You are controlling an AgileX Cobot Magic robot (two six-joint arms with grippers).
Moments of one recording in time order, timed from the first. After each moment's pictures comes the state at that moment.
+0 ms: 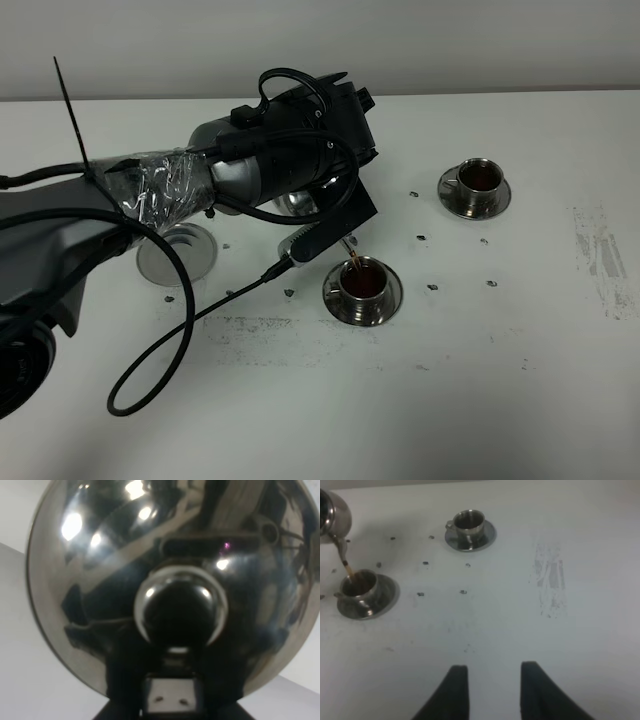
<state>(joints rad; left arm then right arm) -0.78 2.14 -1.73 0.82 0.89 1.40 0.03 -0.01 -0.52 0.15 1.12 -0.06</state>
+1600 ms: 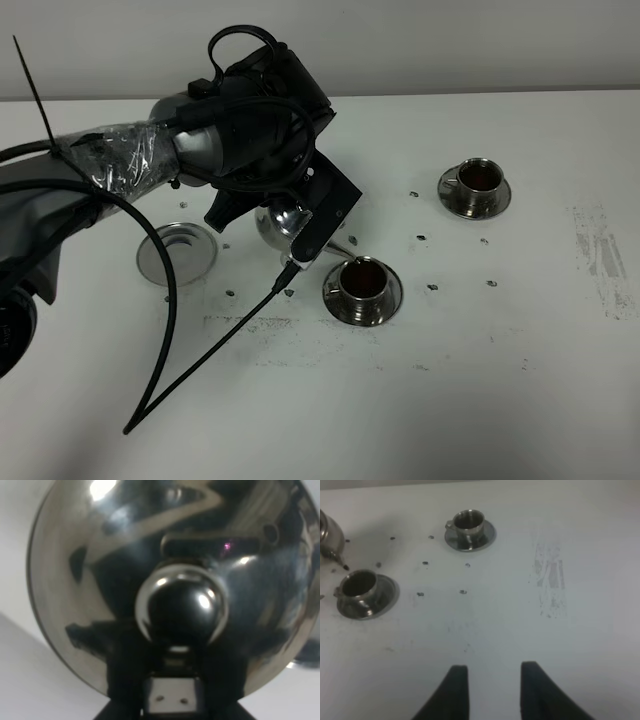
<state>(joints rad) -0.68 2.14 -1.73 0.51 0.94 1.34 0.03 -0.01 -0.52 0.15 1.12 -0.06</state>
